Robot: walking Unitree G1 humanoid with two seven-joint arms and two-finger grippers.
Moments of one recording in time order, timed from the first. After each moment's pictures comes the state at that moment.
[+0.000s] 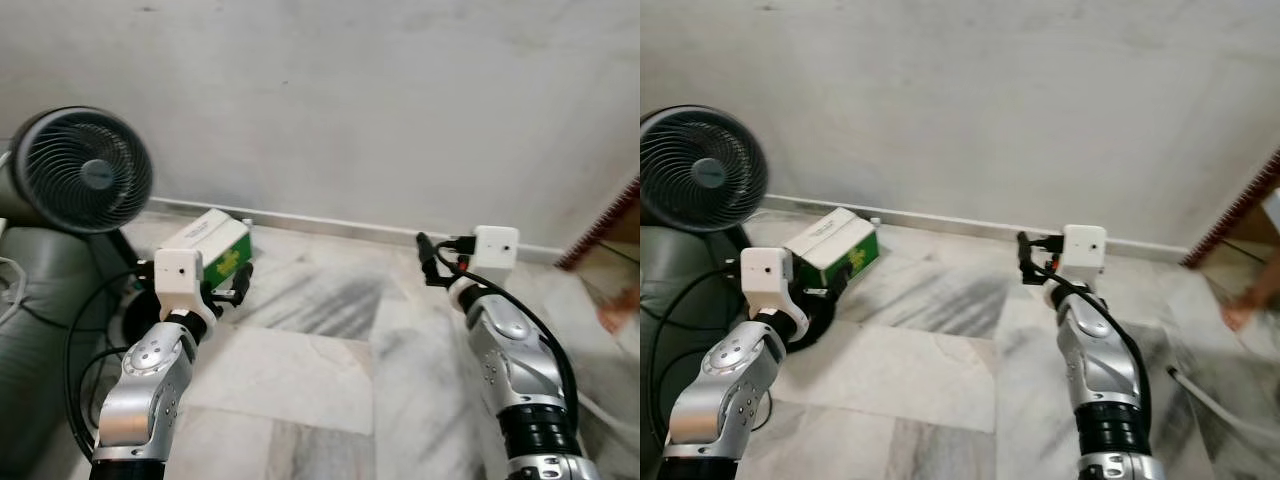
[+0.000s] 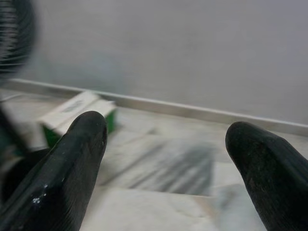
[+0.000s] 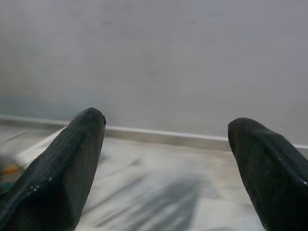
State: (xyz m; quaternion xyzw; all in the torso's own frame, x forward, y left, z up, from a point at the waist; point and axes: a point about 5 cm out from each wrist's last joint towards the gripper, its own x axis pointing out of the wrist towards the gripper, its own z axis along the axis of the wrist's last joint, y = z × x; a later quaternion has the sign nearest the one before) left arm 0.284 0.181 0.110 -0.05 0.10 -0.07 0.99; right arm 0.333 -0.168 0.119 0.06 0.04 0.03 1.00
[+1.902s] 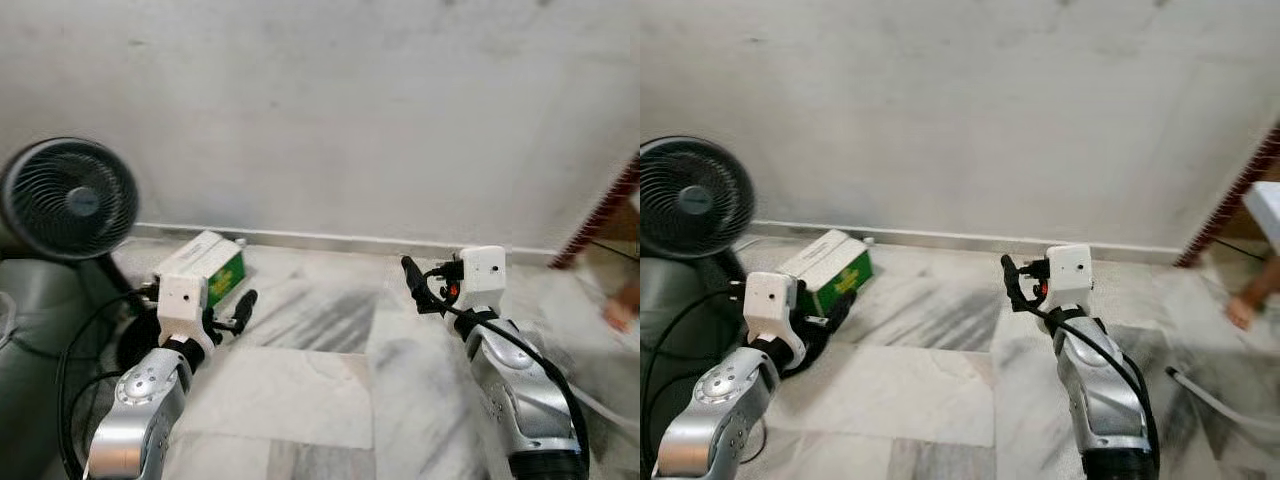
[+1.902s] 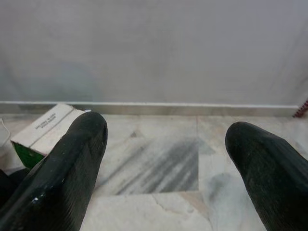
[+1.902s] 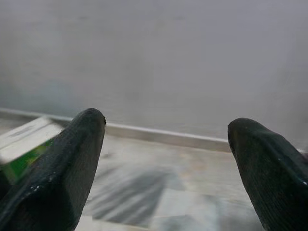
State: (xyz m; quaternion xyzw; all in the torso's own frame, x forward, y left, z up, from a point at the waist) left arm 0.261 0.186 0.099 -0.04 0.11 -0.05 0.99; right arm 0.296 -0.168 0.118 -0.01 0.05 0.06 1.00
